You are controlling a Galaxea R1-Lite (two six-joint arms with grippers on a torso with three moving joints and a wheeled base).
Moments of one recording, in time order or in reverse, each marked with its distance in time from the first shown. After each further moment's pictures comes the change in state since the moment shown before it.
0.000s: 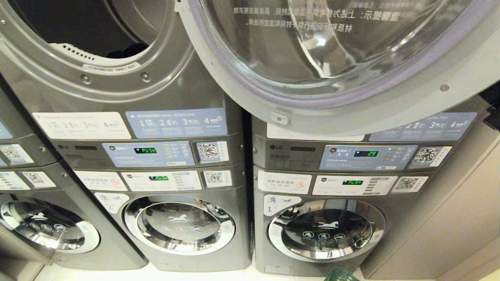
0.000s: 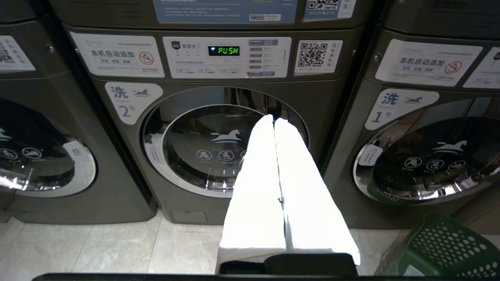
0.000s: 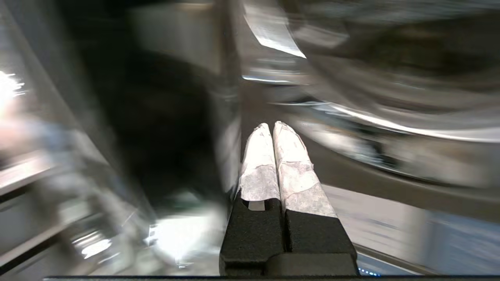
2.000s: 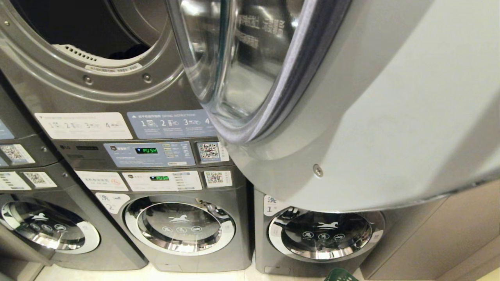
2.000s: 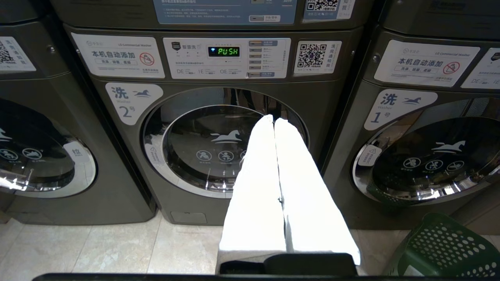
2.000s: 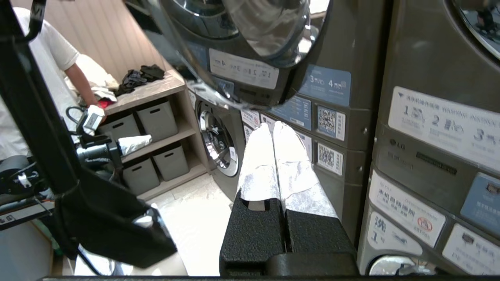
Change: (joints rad) left arm -0.001 0.000 0.000 0.000 0.000 0.002; right arm 0.344 -0.607 0.033 0.785 0.061 -0.096
